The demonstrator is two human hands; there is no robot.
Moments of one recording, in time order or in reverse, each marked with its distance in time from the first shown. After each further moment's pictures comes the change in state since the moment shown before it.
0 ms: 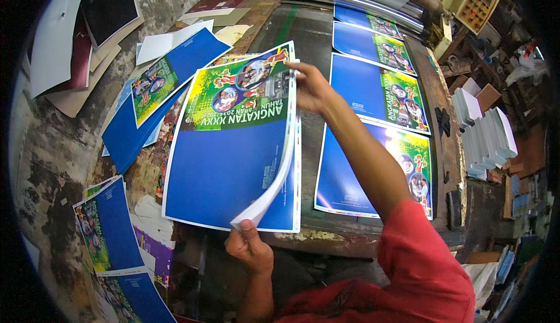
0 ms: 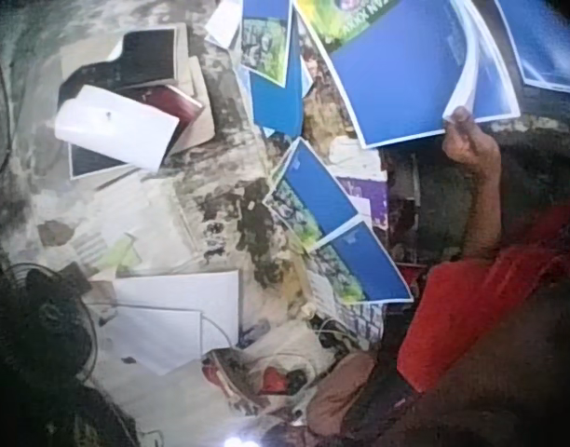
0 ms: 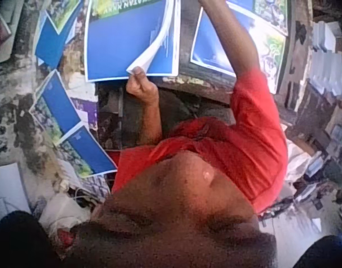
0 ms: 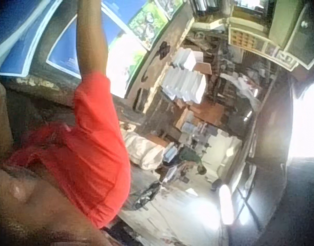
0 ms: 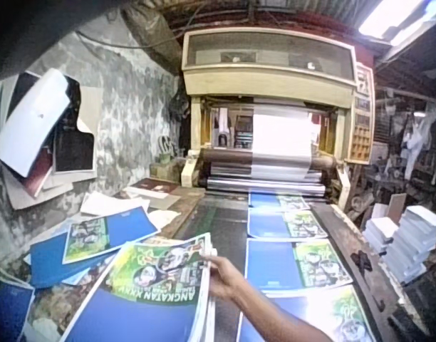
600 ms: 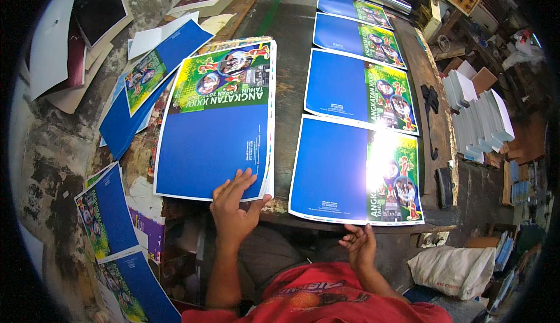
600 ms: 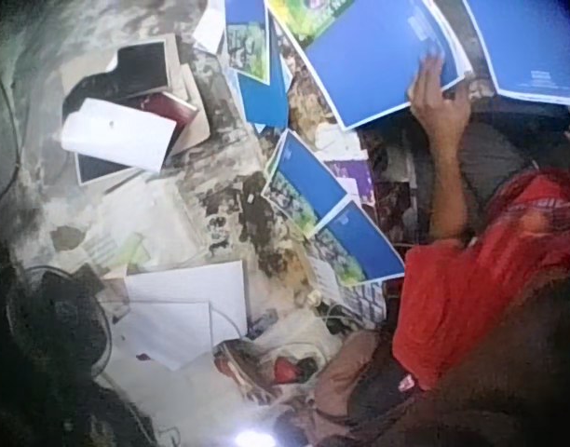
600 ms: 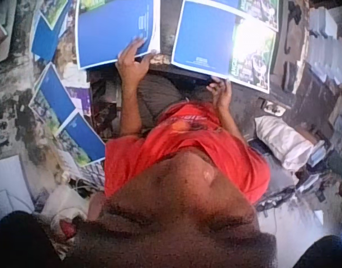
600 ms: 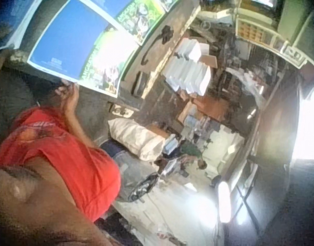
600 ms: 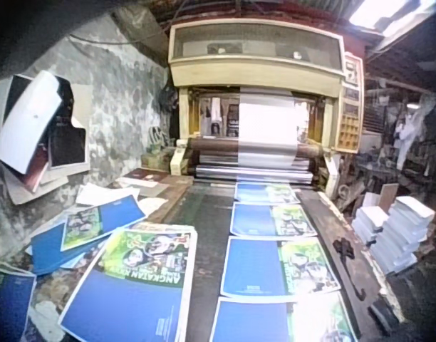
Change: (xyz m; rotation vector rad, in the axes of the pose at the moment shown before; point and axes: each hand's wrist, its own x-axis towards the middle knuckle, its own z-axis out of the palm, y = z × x) left_hand 0.010 0.009 -0.019 0.542 -0.611 0.432; right_hand -0.441 0.256 -0.054 0.182 0.927 -0.203
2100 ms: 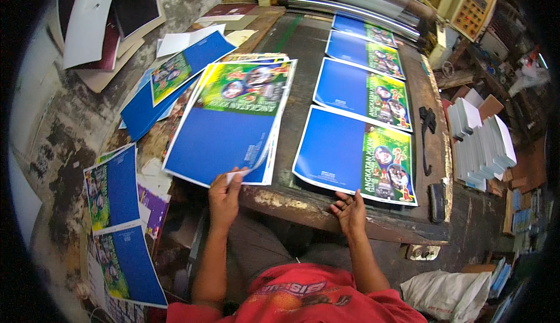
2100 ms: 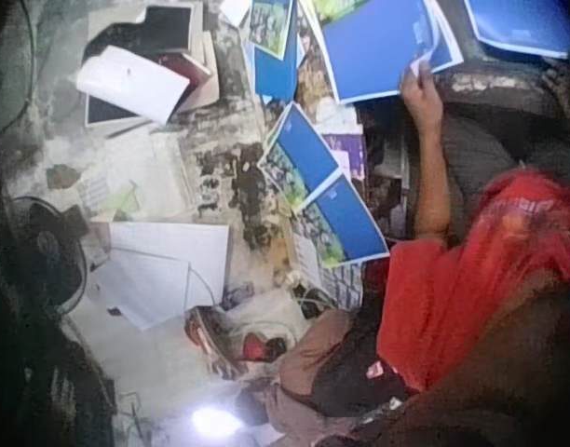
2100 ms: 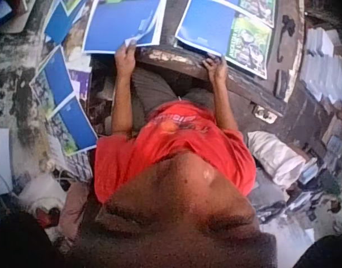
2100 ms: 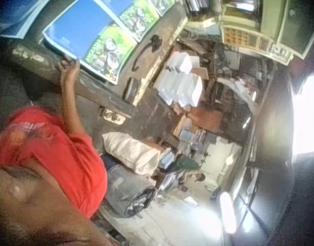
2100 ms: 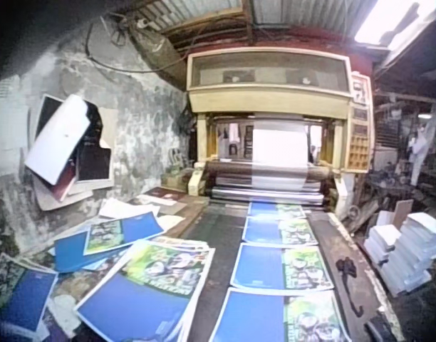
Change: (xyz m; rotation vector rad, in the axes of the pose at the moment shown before) left_hand -0.029 -0.005 -0.017 -0.427 0.053 -0.286; right_hand 0.073 -0.043 0.054 0.032 -0.156 -0.013
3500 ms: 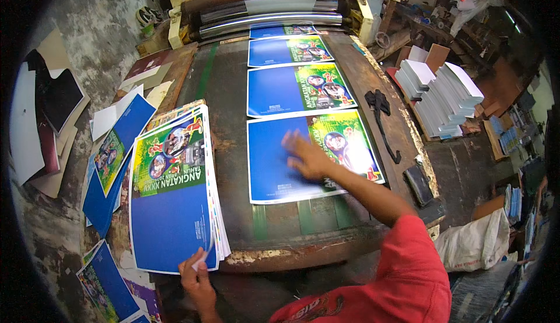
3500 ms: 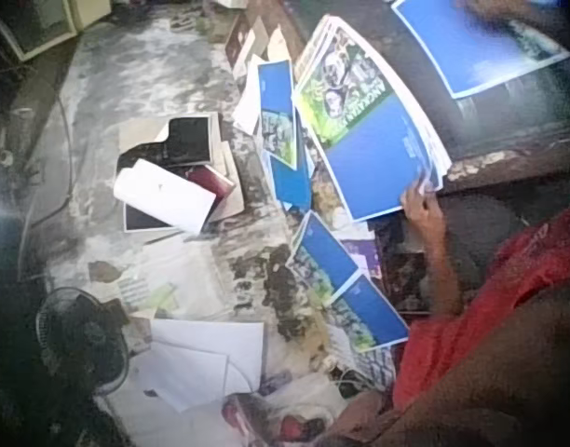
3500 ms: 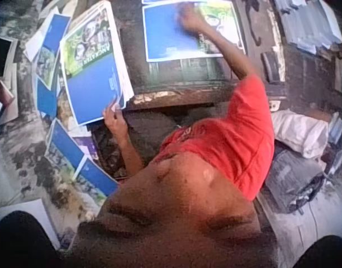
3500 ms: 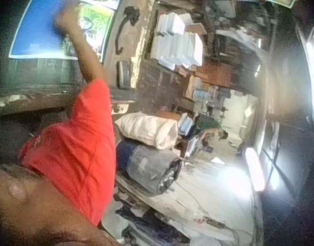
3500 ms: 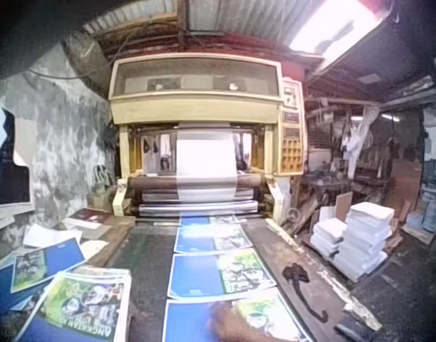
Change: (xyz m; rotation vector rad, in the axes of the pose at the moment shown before) left_hand -0.007 0.017 0.007 0.229 0.062 -0.142; right_hand 0.221 -0.128 0.059 -1.897 -0.470 -1.065
